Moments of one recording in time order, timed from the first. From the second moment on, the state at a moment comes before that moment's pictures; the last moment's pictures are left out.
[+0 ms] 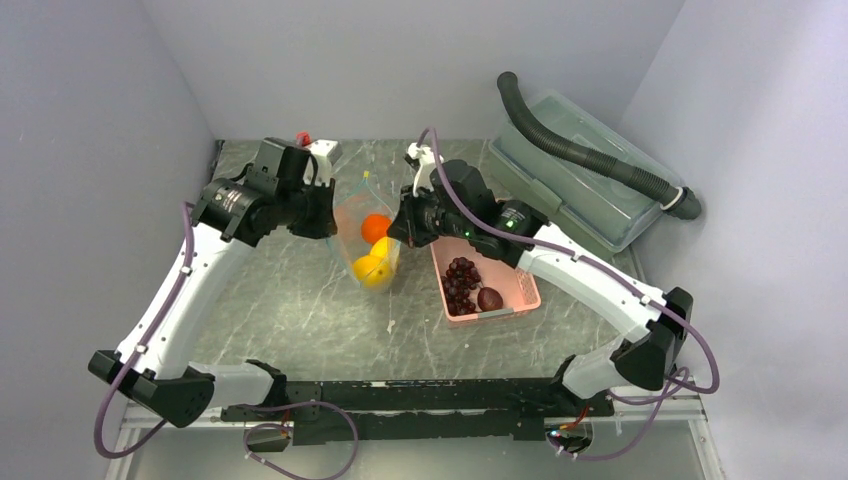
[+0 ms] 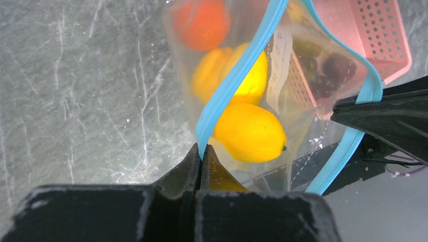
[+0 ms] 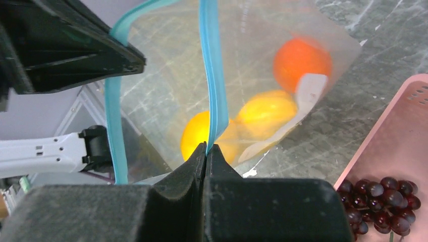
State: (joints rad) left arm -0.46 1.27 1.61 -1.17 0.06 -0.24; right arm 0.89 1.44 1.46 -0.50 -0.09 0.46
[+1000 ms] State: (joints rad) left arm -0.46 1.38 1.73 -1.06 0.04 -0.34; right arm 0.78 1.47 1.59 -0.57 -0.10 0.41
